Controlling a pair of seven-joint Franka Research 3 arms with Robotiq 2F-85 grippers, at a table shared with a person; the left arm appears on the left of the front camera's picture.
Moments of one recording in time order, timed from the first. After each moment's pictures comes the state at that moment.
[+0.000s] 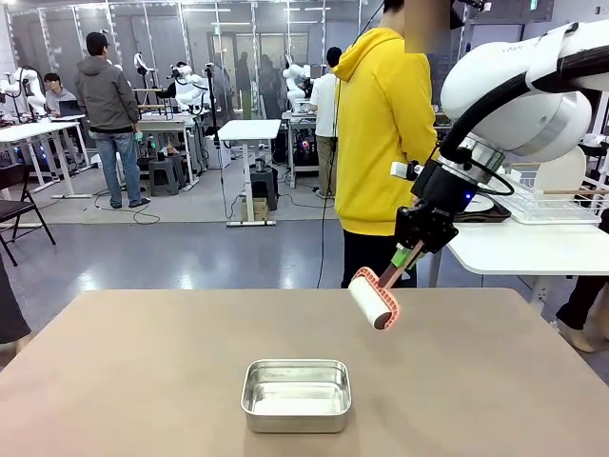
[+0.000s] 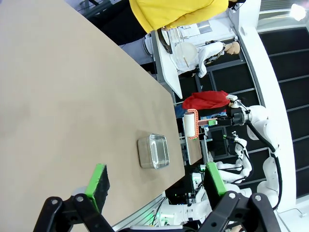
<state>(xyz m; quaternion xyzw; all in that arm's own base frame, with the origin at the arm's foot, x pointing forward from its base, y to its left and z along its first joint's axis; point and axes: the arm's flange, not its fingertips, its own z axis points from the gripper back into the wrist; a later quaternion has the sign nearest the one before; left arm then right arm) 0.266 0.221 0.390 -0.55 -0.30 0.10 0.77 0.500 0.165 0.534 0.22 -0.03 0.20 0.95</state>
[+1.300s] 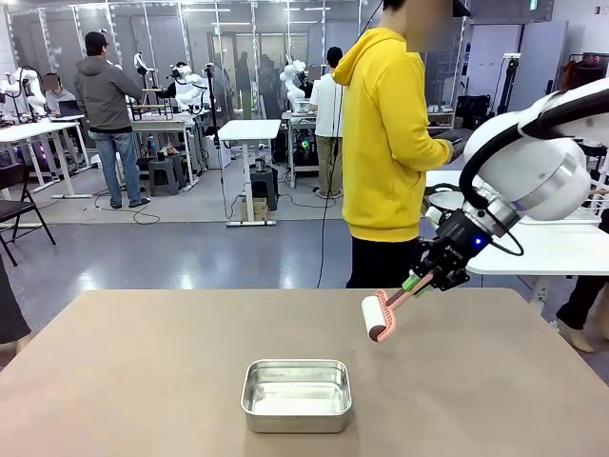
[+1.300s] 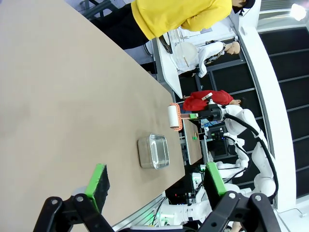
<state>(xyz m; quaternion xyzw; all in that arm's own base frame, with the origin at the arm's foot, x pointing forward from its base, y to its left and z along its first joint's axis) 0.266 0.220 0.390 -0.55 -0.30 0.10 0.77 0.558 0.097 0.420 0.33 0.01 0.00 0.94</state>
